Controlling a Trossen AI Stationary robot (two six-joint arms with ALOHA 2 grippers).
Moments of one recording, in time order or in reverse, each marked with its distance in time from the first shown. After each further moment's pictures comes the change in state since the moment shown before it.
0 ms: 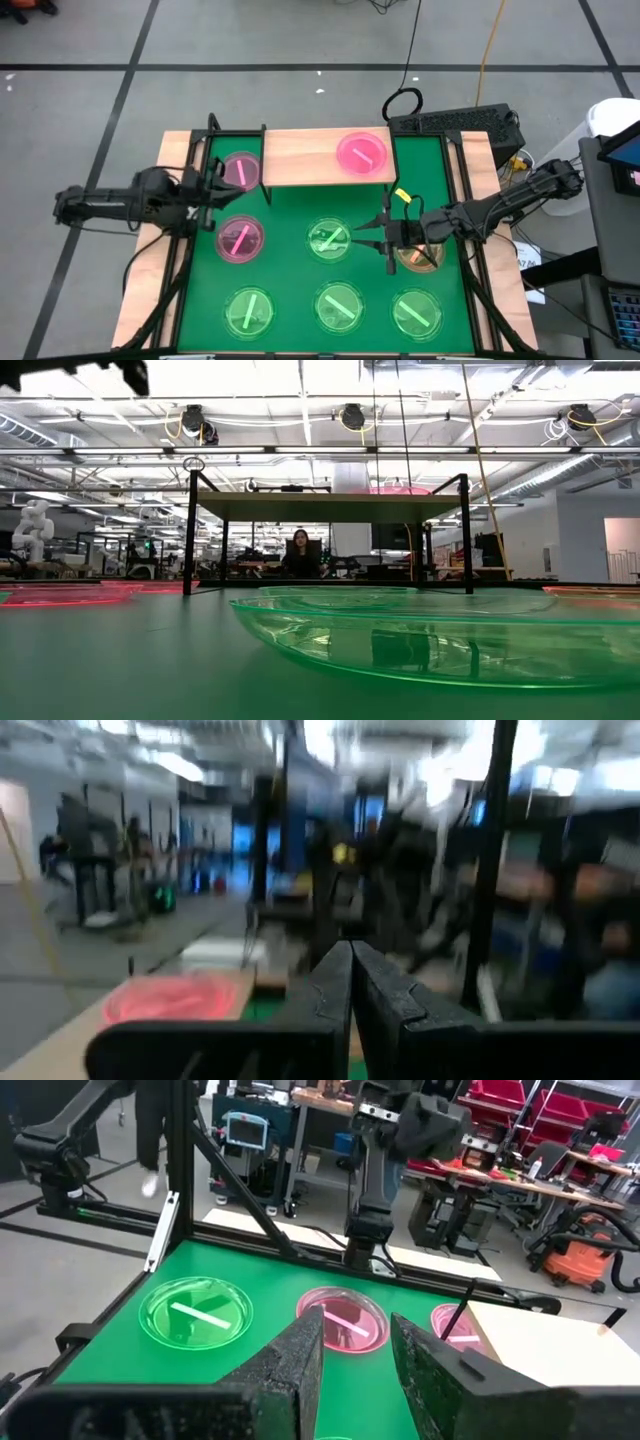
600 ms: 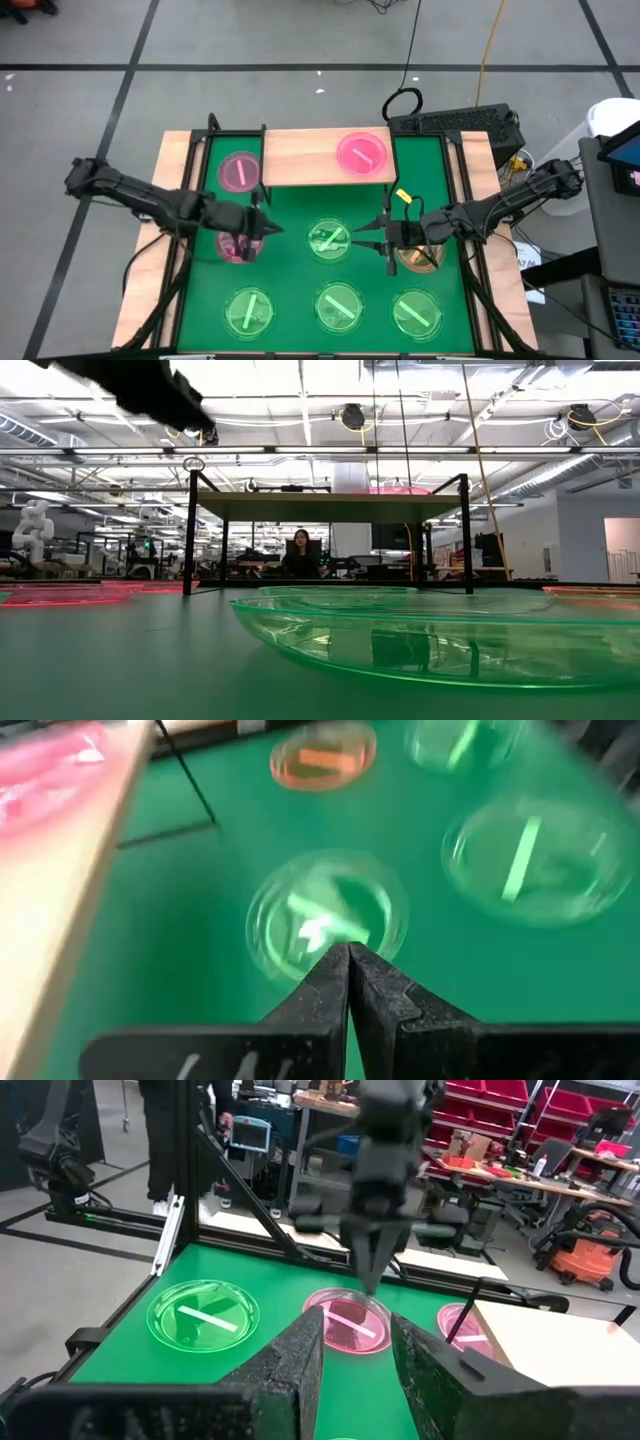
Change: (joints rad) left arm -0.267 0.598 0.235 -0.384 -0.245 0.107; right arm 0.007 0.000 -0.002 0.002 -0.001 0.018
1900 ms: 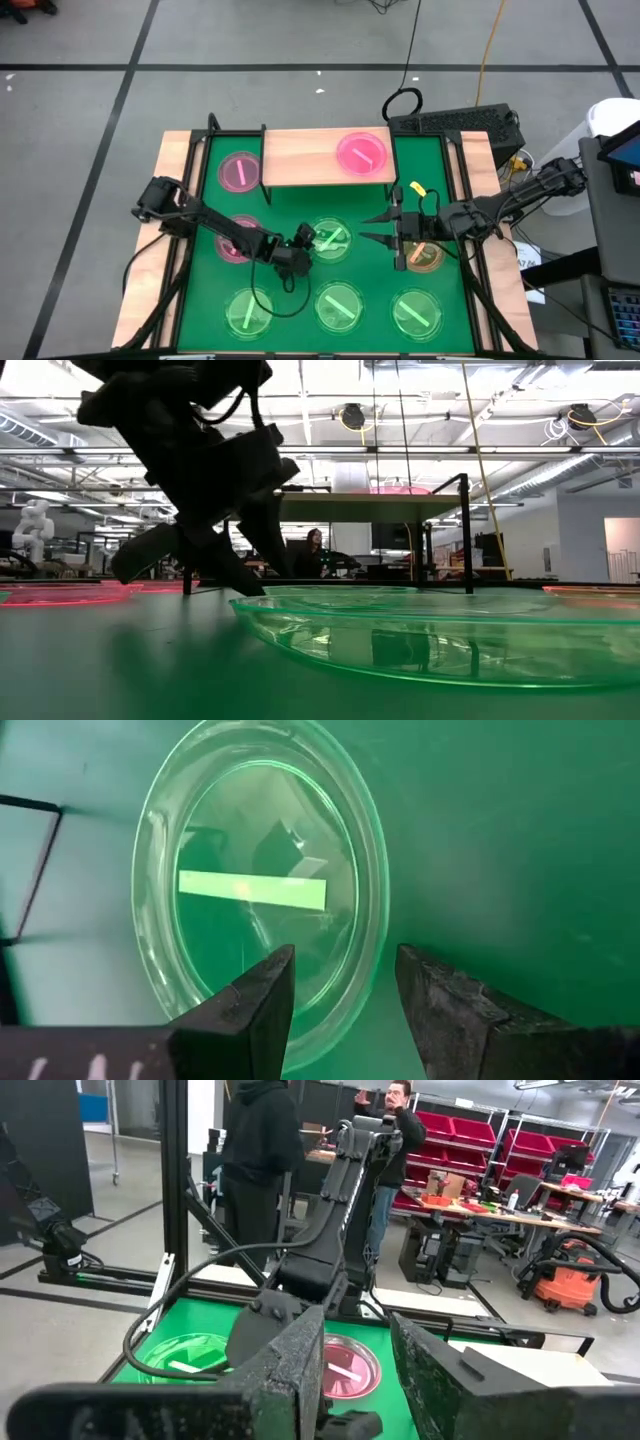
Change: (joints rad) left arm -0.048 0.771 0.282 0.074 -0.162 0.487; right arm 0.013 -0.086 -0.001 0.045 0.049 -0.006
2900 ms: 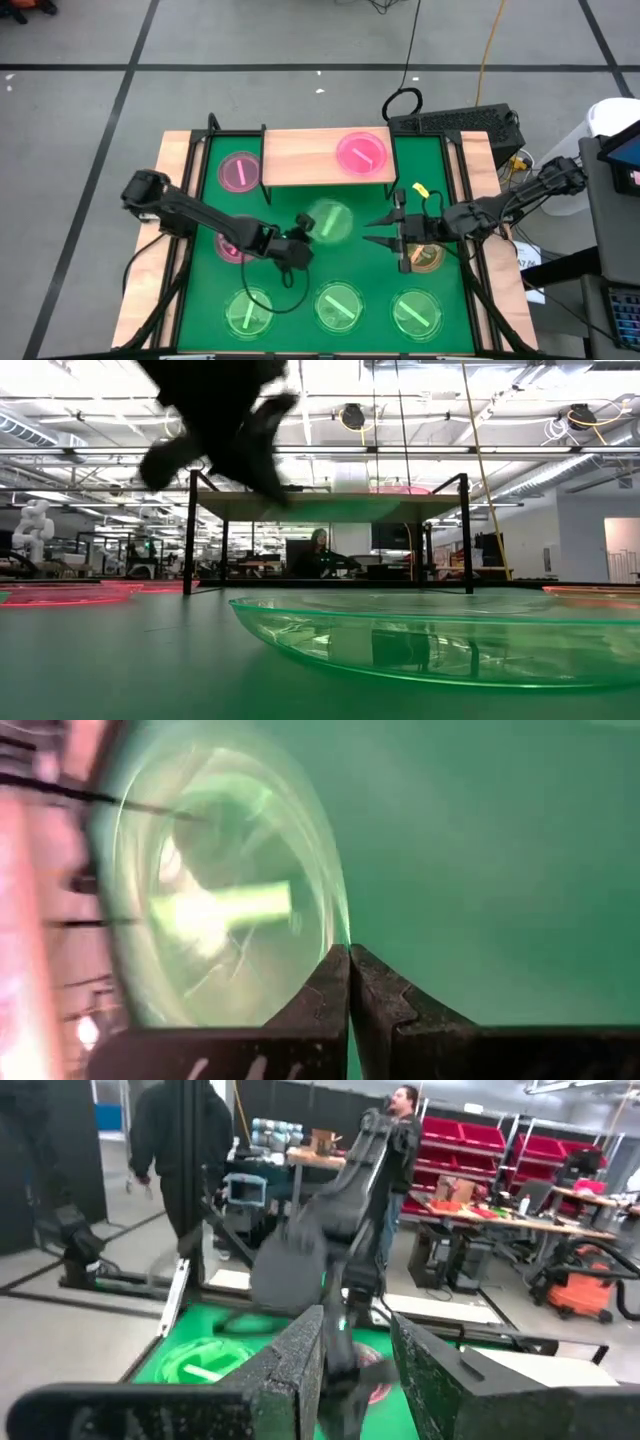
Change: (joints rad) left arm -0.001 -0.167 0.144 -0.265 -0.093 -0.009; right arm 0.034 -0.023 0.000 -0.007 -0.001 0.005
